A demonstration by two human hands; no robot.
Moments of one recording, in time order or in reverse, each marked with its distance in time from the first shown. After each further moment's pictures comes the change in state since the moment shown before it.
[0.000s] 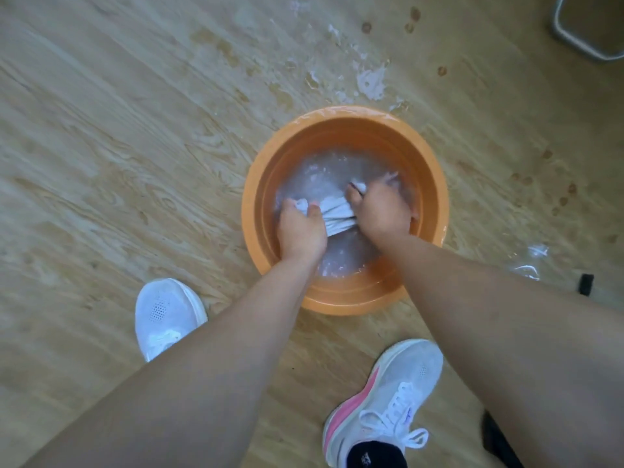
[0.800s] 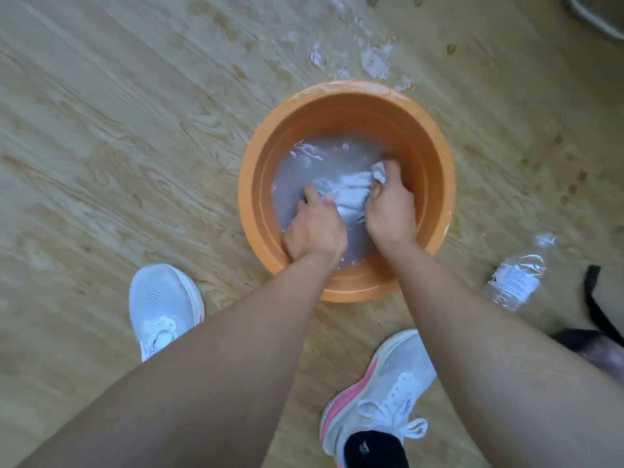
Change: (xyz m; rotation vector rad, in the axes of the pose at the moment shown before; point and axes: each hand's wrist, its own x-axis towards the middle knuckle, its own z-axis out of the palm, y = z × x) left_hand -0.015 -0.012 0.020 0.625 -0.017 0.217; right_hand -0.026 0.021 0.006 0.362 0.110 0.010
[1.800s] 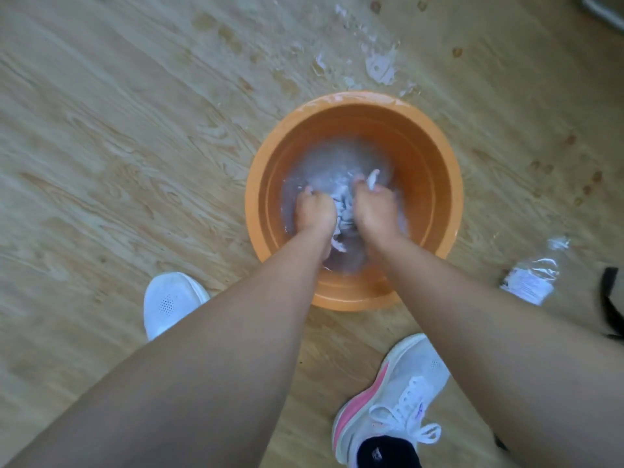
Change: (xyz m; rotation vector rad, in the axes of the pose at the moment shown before) left_hand 0.029 0.016 -0.018 -0.728 -0.081 -0.382; right_hand 0.003 -0.032 0.024 0.297 -0.115 0.295
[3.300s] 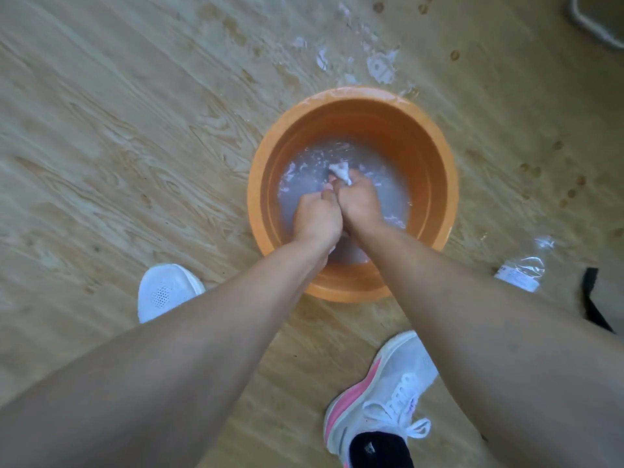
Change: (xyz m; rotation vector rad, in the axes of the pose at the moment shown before) left_hand -0.014 -0.011 -0.014 0.033 -0.096 0.136; right_hand 0.002 -0.005 0.020 0.038 -0.112 -0.122
